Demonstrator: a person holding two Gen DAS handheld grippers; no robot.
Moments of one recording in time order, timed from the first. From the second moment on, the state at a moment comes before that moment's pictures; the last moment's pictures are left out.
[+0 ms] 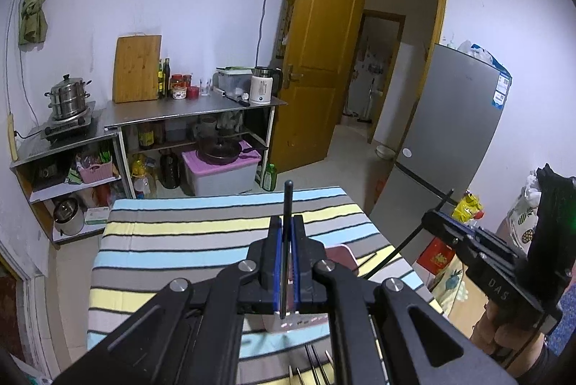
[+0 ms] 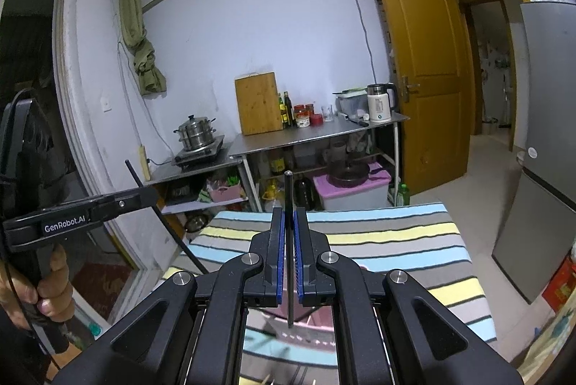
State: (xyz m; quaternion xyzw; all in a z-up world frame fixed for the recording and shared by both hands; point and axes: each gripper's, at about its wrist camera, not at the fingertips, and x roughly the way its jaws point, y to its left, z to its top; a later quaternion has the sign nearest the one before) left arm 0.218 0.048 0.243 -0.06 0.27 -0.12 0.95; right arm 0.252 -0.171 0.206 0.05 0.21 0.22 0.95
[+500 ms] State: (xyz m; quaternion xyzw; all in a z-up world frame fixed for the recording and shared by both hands) left arm 0.266 0.042 0.208 -0.08 0.30 -0.12 0.94; right arm 0.286 -0.173 0.178 0.06 0.23 0.21 0.95
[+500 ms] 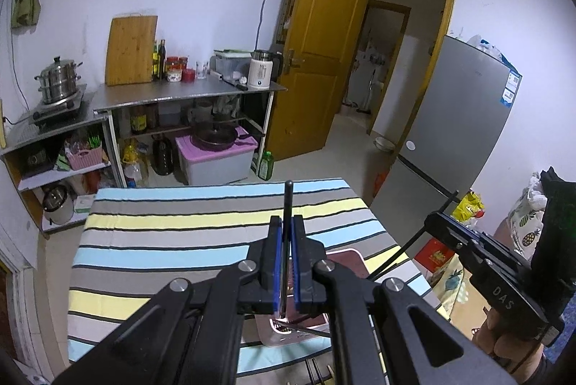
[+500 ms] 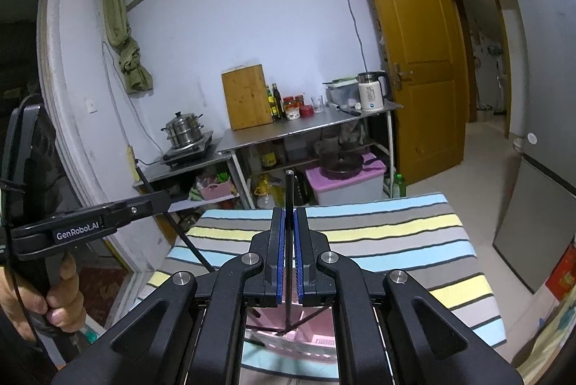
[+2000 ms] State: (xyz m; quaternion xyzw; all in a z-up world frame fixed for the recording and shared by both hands) left arm 0.233 0.060 0.175 -0.10 0.29 -0.11 0.95; right arm 0.269 -0.192 0.142 0.08 0.27 0.20 0.94
